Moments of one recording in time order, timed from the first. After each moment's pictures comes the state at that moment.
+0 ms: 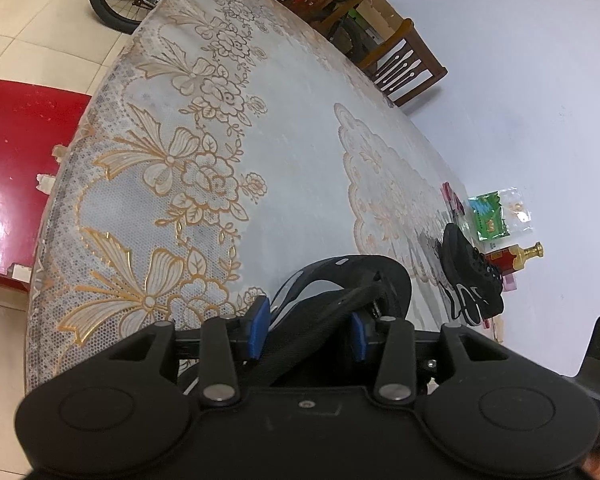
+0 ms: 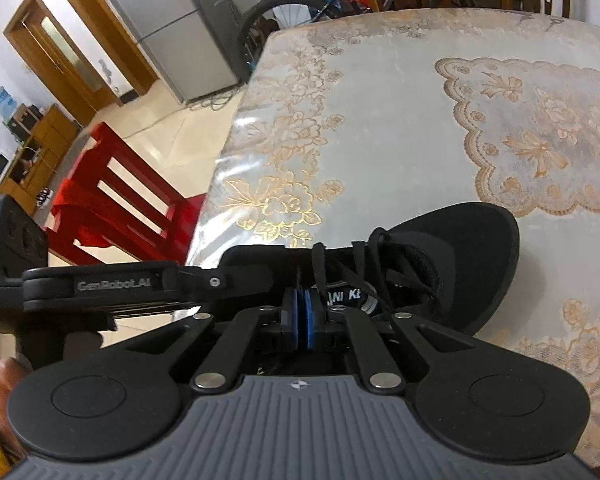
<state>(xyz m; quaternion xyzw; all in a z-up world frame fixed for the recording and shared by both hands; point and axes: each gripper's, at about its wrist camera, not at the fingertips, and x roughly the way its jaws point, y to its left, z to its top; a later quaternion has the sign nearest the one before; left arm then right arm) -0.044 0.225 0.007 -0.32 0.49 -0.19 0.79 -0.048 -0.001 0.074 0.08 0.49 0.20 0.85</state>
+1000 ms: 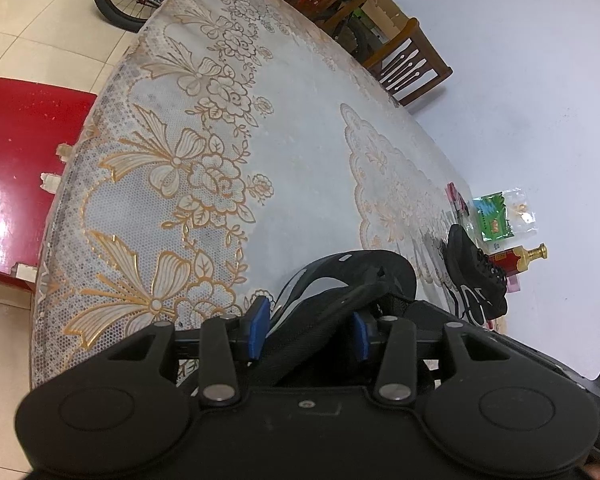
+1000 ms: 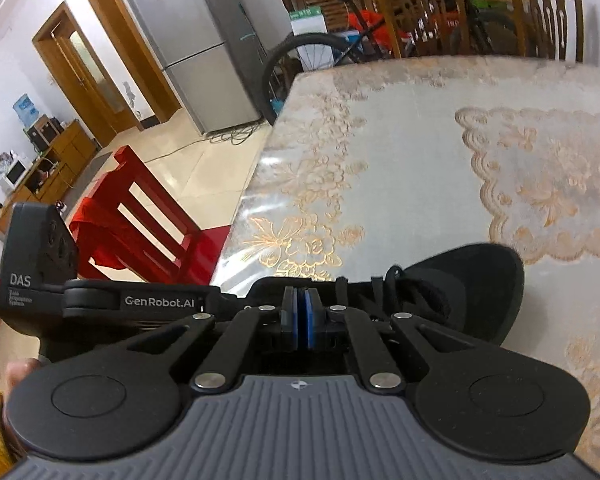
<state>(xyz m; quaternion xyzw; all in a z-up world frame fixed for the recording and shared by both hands) -0.041 0.229 0.007 -0.32 0.49 -0.19 0.79 -0.055 0.008 0.088 0.07 0.43 0.21 0.88</state>
